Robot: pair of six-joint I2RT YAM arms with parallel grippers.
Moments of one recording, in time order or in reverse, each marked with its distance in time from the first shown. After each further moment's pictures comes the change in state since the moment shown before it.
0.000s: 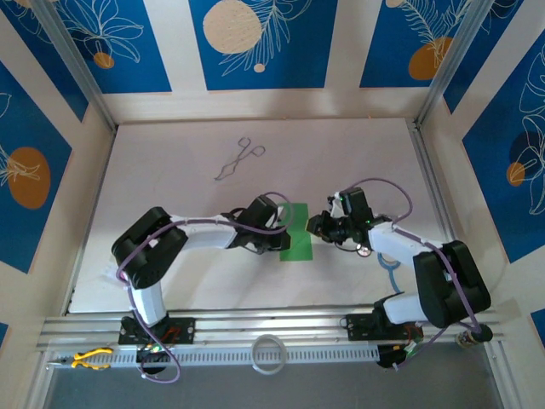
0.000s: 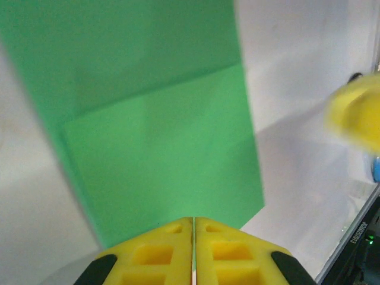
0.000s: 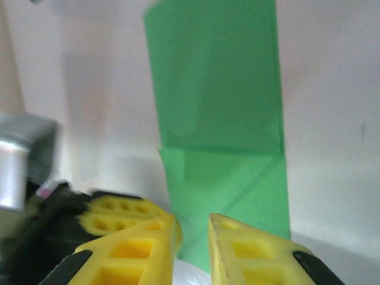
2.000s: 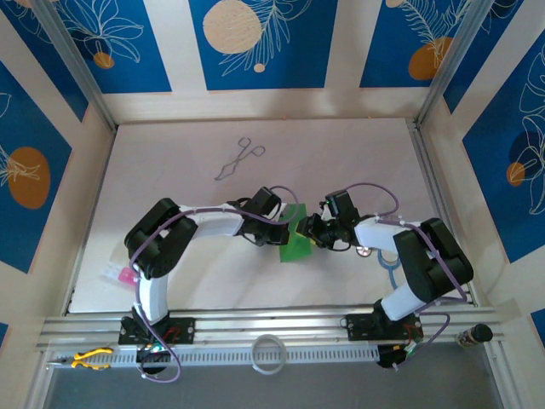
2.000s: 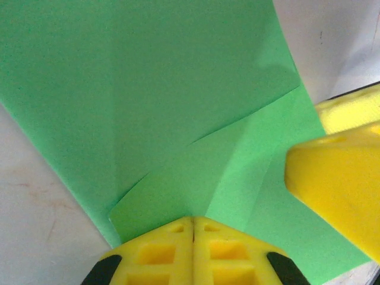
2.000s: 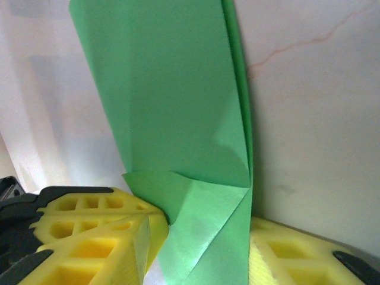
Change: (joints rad) left arm 0.052 0.112 0.126 -0.152 0.020 0.172; right arm 0.049 0.191 0.035 0.120 0.030 0.116
